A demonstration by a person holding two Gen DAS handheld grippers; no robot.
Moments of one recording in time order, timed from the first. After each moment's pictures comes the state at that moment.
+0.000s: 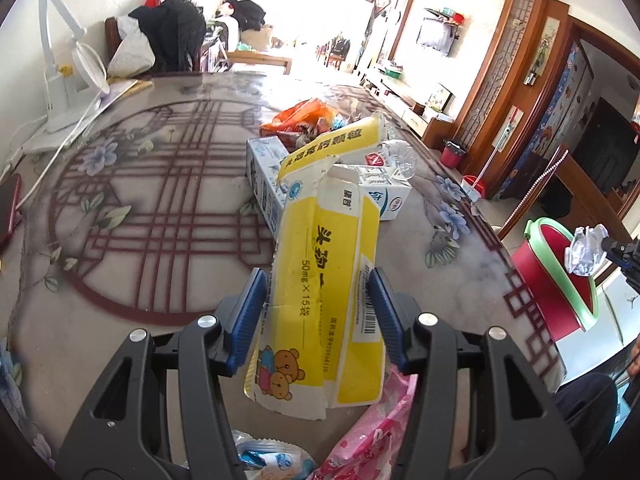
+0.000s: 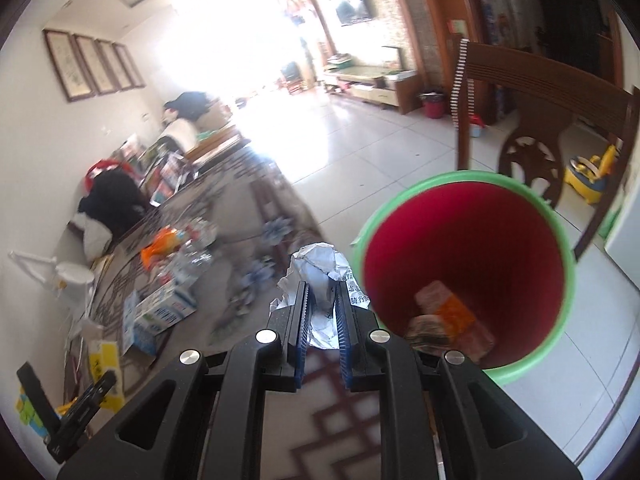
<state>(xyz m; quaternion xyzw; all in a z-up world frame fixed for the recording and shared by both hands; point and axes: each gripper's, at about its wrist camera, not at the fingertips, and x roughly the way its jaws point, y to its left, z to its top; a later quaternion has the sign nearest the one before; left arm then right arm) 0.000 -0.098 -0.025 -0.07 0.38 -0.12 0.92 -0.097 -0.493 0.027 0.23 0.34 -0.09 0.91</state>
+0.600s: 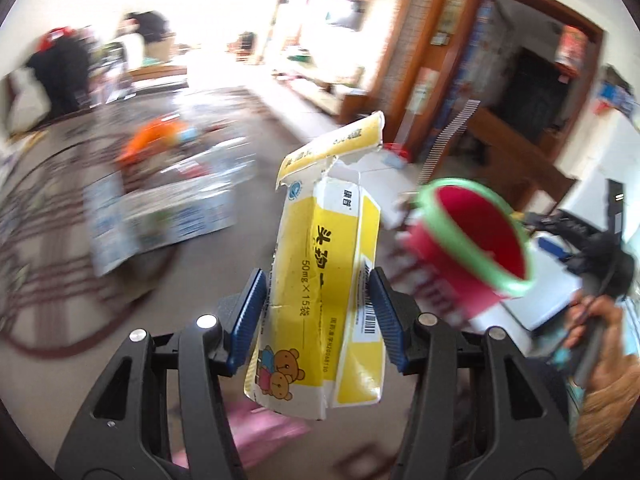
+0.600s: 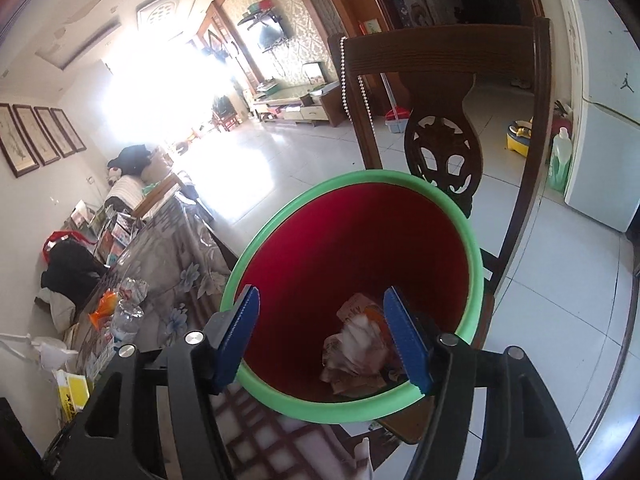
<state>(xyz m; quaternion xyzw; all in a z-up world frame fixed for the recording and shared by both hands) -0.013 -0.231 0.013 -0.01 0.37 -0.29 0.88 -0.138 -0.583 -0.004 0.30 0.29 -0.20 0.89</state>
